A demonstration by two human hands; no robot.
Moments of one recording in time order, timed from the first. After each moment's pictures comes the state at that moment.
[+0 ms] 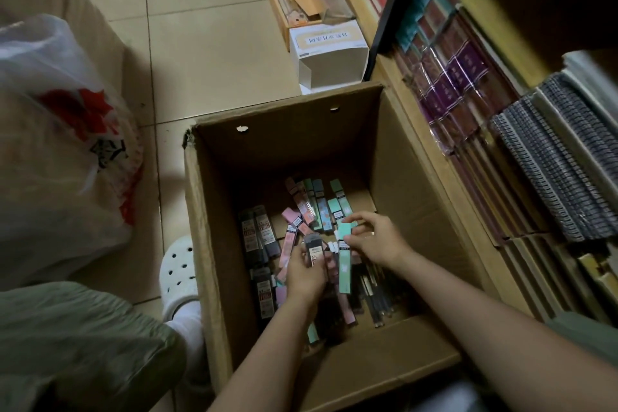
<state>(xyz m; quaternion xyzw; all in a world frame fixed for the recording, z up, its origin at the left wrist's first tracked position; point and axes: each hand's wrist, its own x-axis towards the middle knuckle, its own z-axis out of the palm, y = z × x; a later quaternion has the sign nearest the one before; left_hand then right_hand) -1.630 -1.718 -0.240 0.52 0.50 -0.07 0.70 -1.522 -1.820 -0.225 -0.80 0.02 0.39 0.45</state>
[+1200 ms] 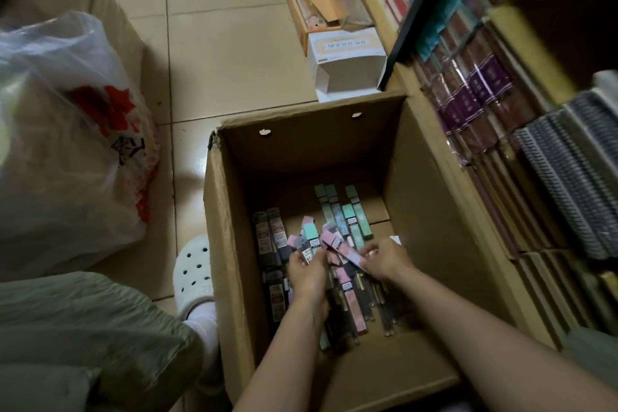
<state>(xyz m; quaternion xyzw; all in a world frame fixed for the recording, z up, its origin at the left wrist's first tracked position) -1.626 -1.704 -0.234 0.36 0.57 -0.01 0.74 -1.533 -1.808 -0.232 -0.90 0.01 0.40 0.18</state>
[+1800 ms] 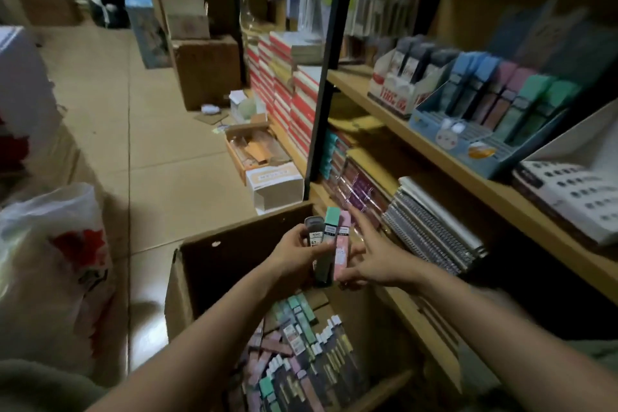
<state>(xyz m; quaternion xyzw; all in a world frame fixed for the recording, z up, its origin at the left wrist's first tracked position) -1.549 -1.691 -0.041 0.59 0.14 -0.13 0.79 -1.528 -1.860 0.014 -0.82 -0.12 0.31 0.46</state>
